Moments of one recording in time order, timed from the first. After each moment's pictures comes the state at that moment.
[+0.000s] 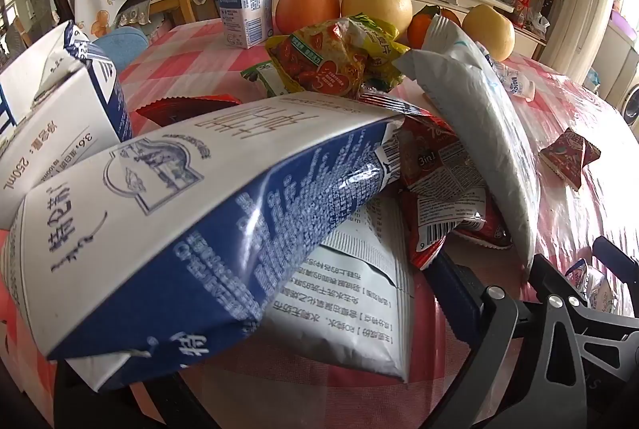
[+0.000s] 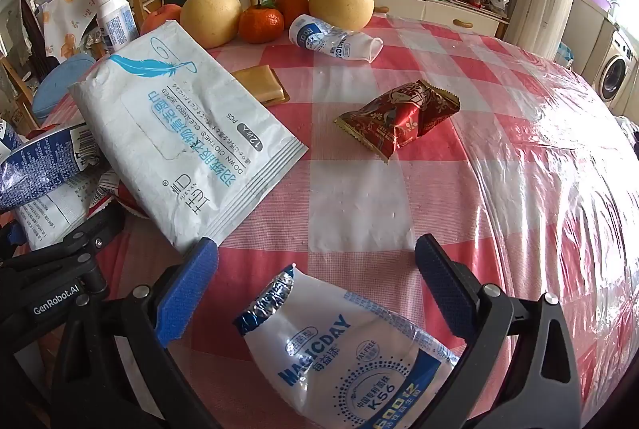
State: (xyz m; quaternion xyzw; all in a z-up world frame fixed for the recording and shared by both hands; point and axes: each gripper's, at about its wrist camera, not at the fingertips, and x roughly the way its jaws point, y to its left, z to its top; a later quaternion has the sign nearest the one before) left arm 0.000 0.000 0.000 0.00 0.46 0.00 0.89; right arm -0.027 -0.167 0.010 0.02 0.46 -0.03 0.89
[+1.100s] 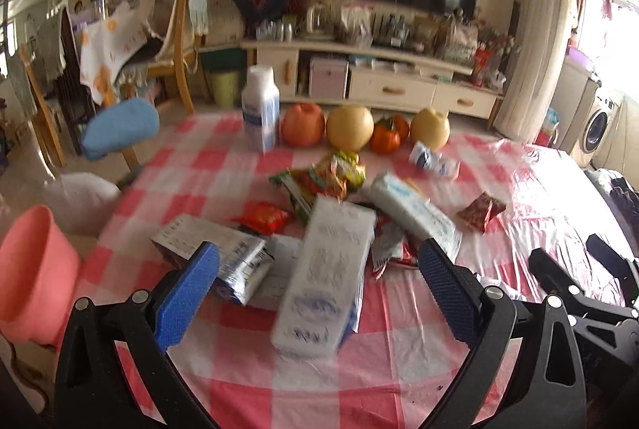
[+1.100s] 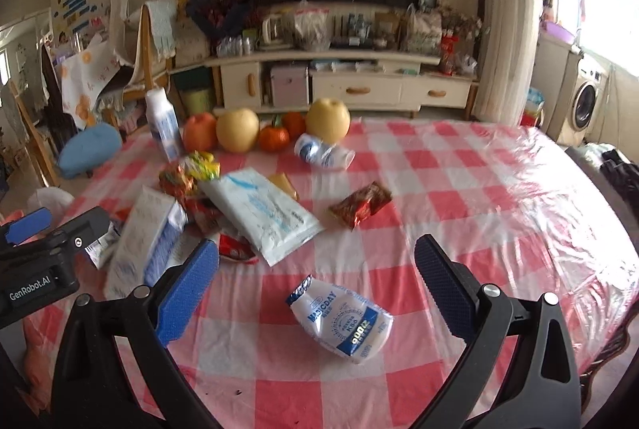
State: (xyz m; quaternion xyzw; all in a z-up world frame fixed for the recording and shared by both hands) left arm -0.085 0.038 0.129 -0.01 0.34 -0.05 0.94; right arm -0.125 -0.153 0.133 0.02 0.31 -0.06 0.95
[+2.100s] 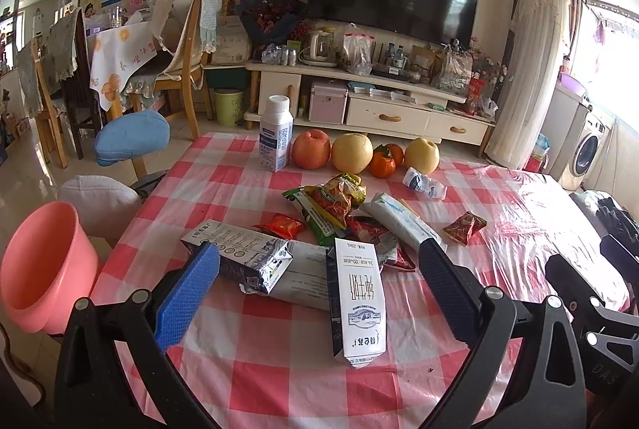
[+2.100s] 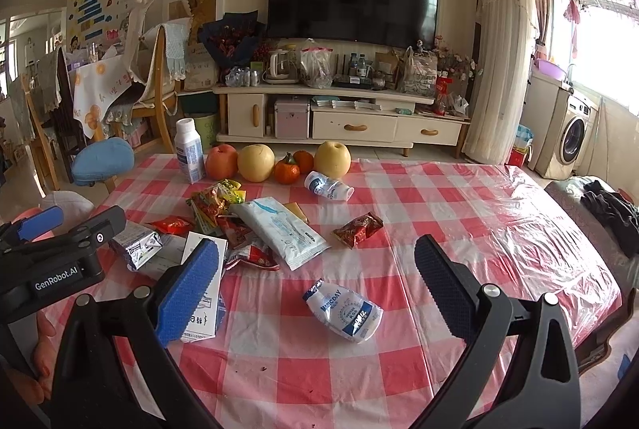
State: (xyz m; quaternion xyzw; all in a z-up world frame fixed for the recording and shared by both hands) left arm -0.125 0.068 0.146 -0.04 0.30 -0.06 0.95; right arm -0.182 -0.118 0.175 -0.01 0.26 -0.06 0.96
